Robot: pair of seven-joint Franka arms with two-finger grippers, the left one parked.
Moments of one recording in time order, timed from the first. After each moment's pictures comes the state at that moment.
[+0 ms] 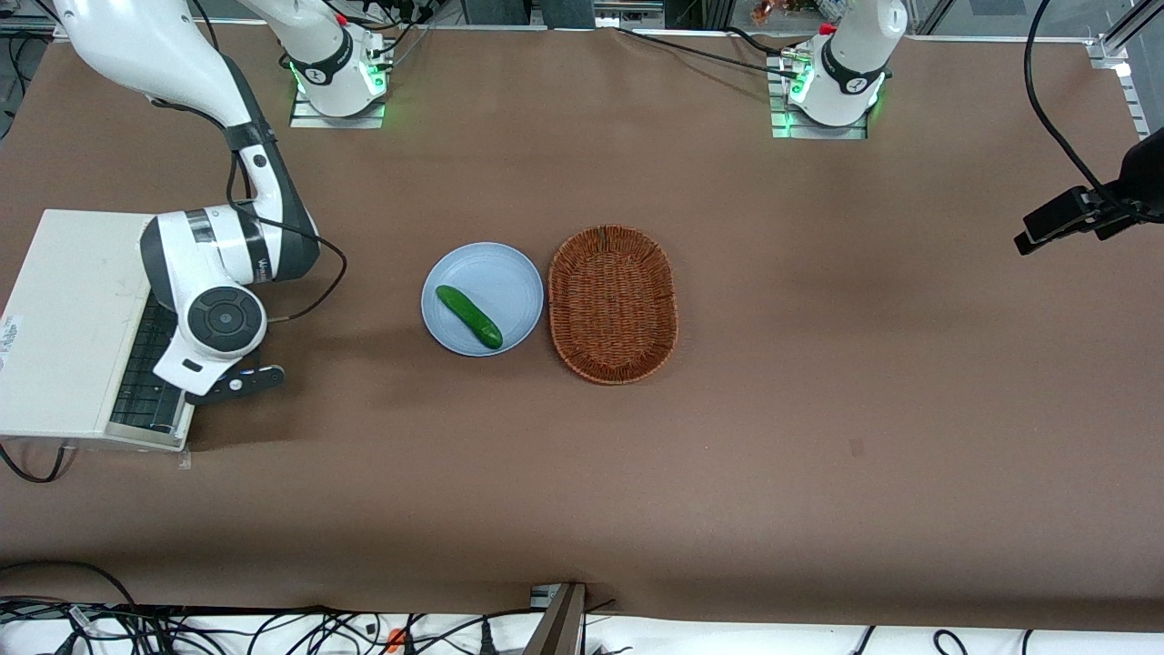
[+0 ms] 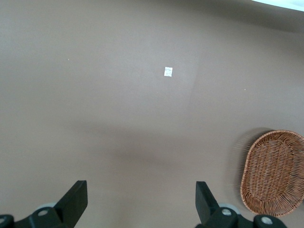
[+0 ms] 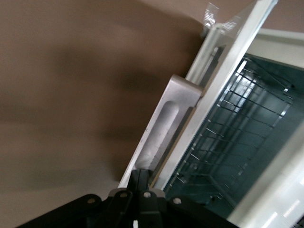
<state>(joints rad) 0.19 0.51 -0.04 -1.69 -0.55 1.85 0.06</state>
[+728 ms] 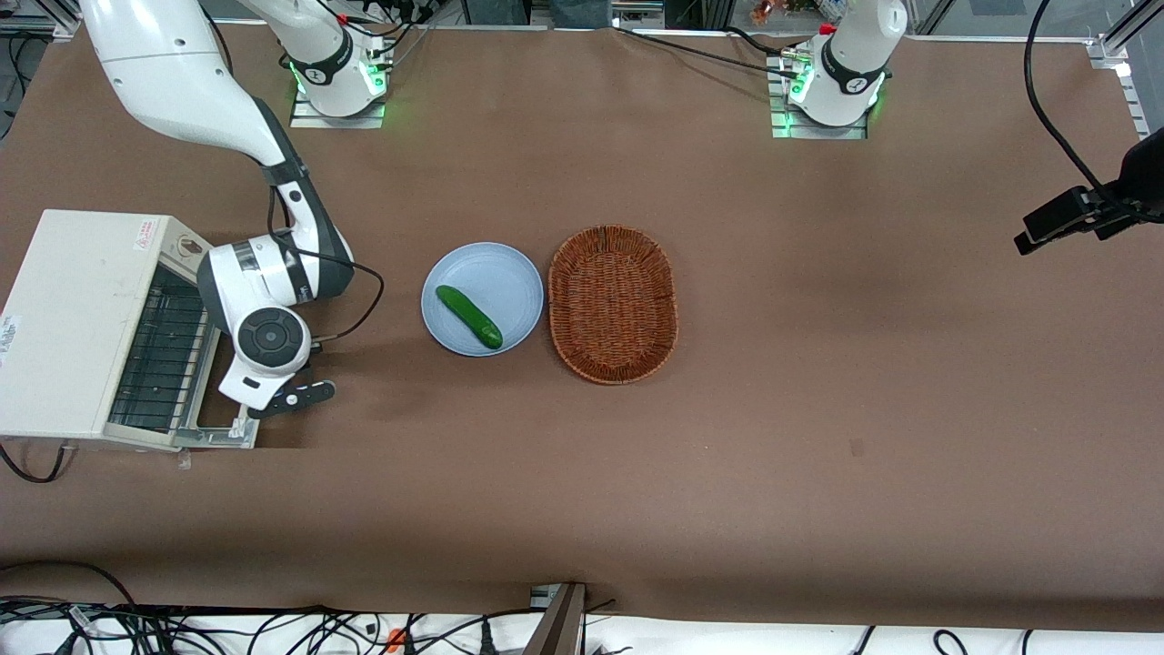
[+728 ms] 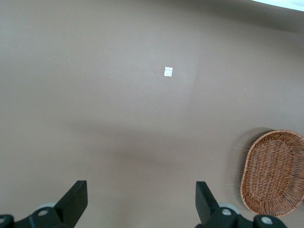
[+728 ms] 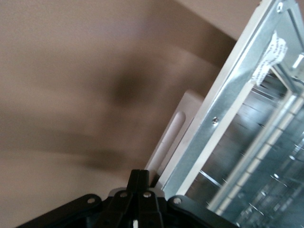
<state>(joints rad) 0.19 0.64 -0.02 -1.69 -0.47 2.04 0.09</state>
